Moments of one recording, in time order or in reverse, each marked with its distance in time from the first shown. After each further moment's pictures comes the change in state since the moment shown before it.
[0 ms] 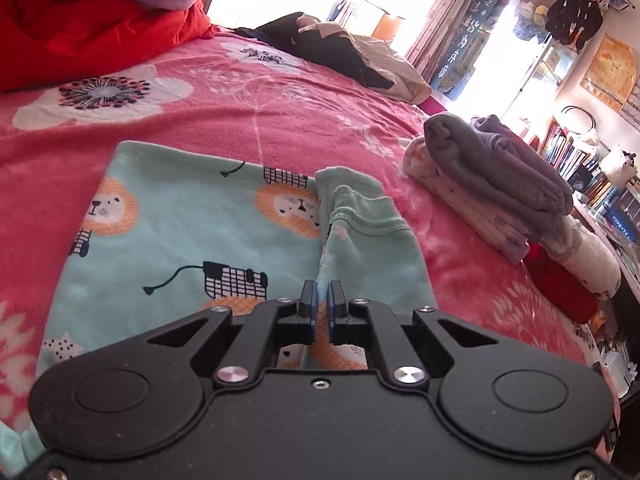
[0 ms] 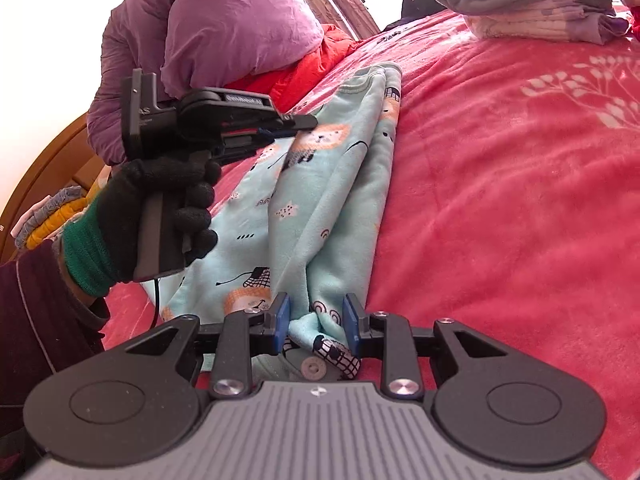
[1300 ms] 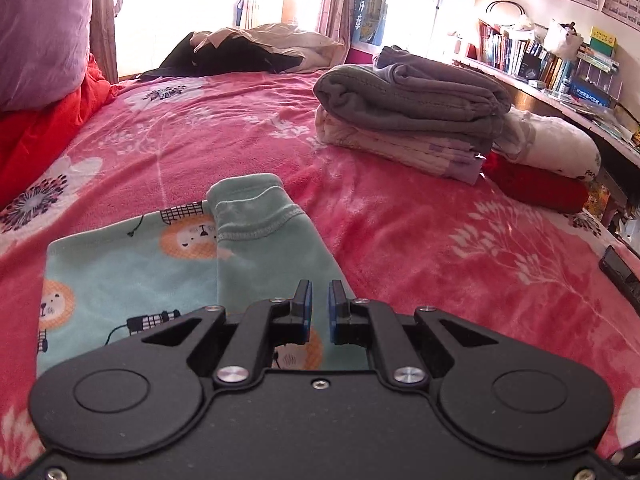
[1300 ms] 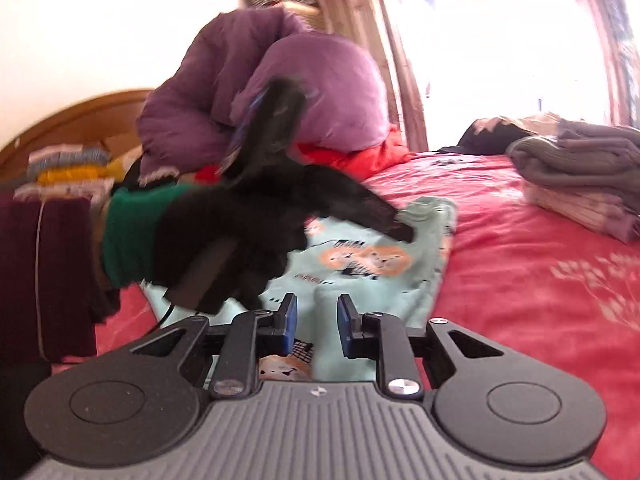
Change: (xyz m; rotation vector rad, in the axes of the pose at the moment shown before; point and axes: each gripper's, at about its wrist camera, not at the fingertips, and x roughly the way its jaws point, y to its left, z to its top) left arm 0.018 -0.079 -0.003 0.413 0.039 0.014; right arm -0.006 0.074 -0.007 -0.455 -0.217 -0.081
